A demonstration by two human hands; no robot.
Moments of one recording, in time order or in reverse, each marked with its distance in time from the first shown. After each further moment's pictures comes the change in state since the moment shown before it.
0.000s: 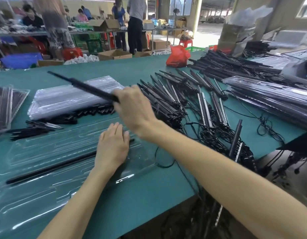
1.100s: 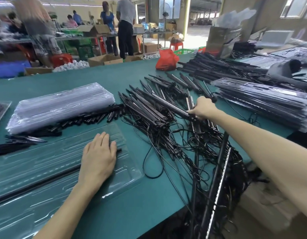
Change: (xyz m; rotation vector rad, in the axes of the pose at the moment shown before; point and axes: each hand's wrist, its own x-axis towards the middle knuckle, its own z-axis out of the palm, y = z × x) left_hand 0.008 -0.006 0.015 0.153 0.017 0.032; right_hand -0.029 0.256 -0.055 -0.100 -0.327 0.842
